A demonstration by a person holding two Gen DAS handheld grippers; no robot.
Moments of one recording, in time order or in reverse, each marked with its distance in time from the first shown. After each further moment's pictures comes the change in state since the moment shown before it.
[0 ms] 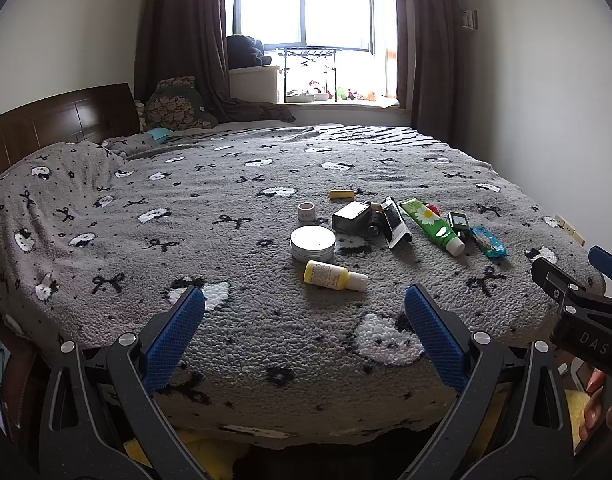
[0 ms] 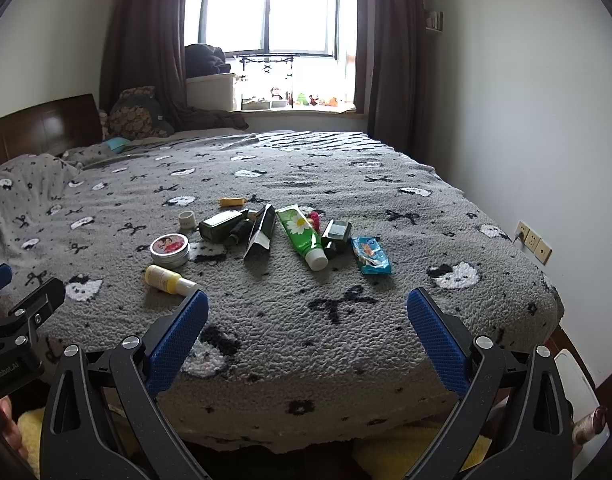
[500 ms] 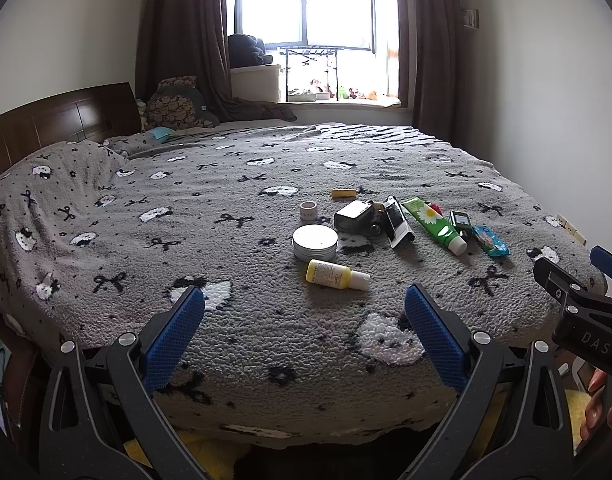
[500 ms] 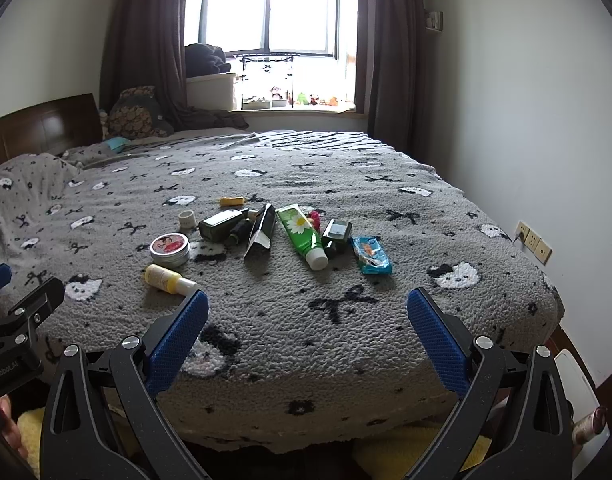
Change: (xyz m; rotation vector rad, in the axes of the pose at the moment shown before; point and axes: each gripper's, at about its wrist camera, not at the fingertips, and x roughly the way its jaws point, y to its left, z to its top) left arm 0.000 0.002 -0.001 0.000 0.002 0.006; right arm 0.000 0.000 0.000 0.000 -0.001 -0.002
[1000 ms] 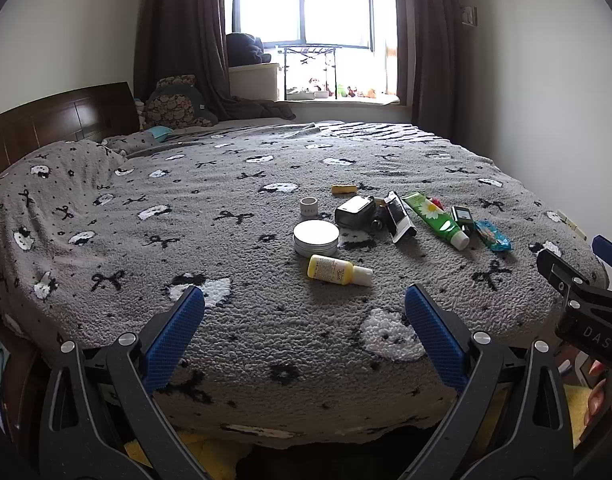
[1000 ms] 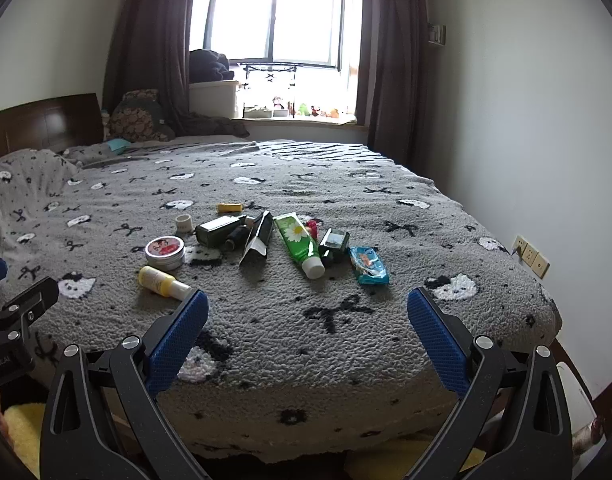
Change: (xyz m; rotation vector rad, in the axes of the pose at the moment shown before) left arm 0.008 -0.002 -0.012 0.014 0.003 0.000; right arm 0.004 0.000 -0.007 -0.036 -0.046 -0.003
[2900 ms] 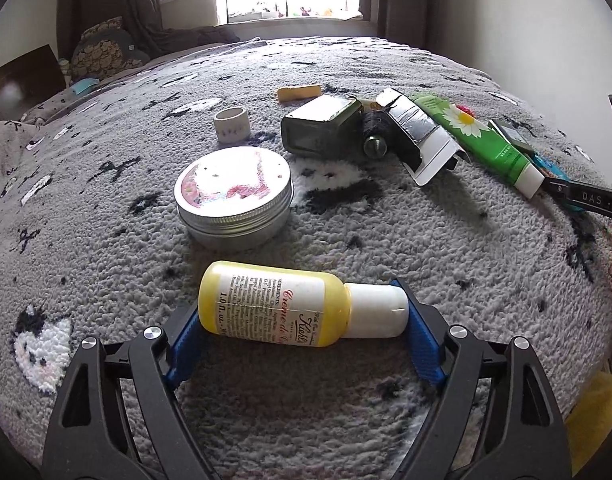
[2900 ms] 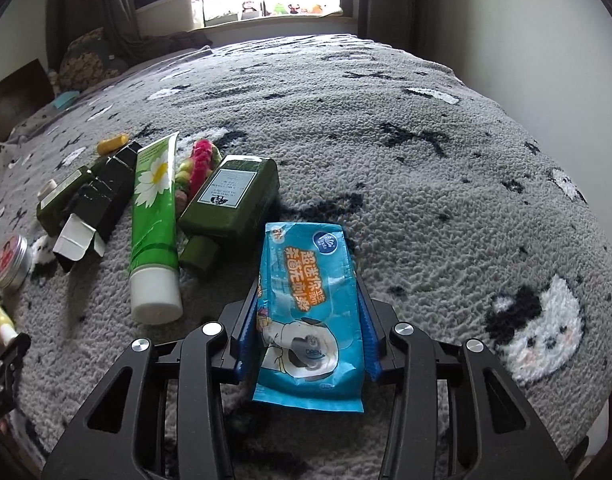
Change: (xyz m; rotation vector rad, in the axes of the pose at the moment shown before) left arm 0.220 -0.043 -0.012 0.107 0.274 -0.138; right arm 0.257 -0.093 0.001 0.096 0.363 0.013
